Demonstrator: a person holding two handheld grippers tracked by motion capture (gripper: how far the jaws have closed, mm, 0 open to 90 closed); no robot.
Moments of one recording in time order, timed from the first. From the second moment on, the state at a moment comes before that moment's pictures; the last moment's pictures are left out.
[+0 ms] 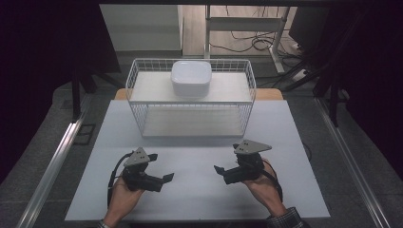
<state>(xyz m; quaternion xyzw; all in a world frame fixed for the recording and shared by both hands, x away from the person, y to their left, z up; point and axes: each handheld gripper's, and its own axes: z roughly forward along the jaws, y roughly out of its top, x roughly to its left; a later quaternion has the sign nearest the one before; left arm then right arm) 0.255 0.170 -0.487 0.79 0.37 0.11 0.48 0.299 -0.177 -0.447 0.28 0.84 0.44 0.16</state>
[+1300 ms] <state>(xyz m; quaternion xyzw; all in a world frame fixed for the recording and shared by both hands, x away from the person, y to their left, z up) 0.209 0.221 -0.532 0.79 0.43 0.12 0.42 0.266 -0.240 -0.495 0.34 0.83 0.40 0.18</state>
